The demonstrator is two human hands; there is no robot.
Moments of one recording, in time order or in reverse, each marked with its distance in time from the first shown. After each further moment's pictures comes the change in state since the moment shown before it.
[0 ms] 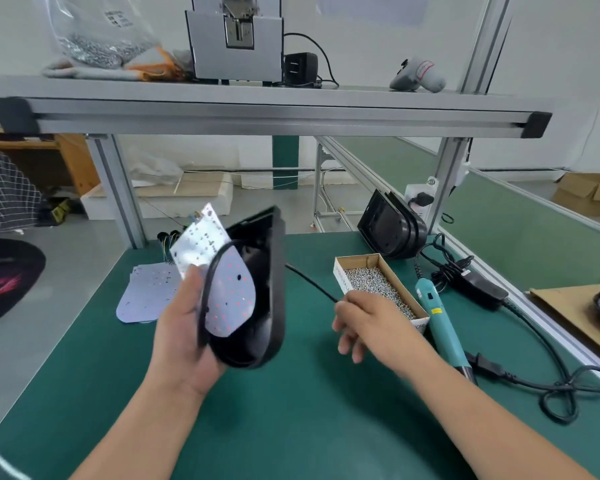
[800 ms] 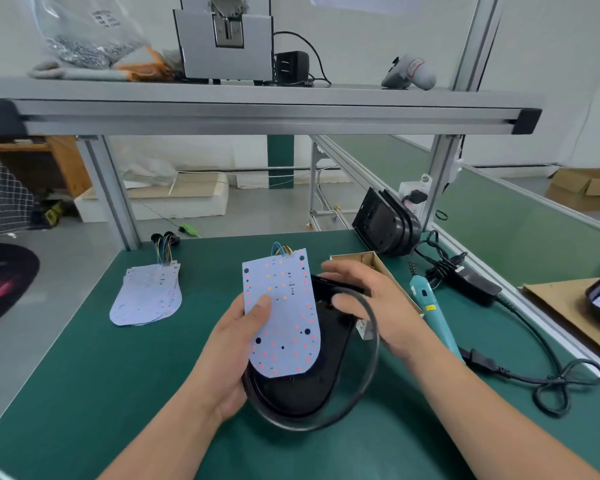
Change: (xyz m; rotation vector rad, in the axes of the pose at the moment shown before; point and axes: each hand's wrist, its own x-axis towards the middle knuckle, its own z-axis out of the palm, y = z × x) left_hand -0.010 -0.042 0.003 0.434 -0.182 -0.115; right_hand 0.011 -0.006 -0.018 0.300 -0.039 -0.175
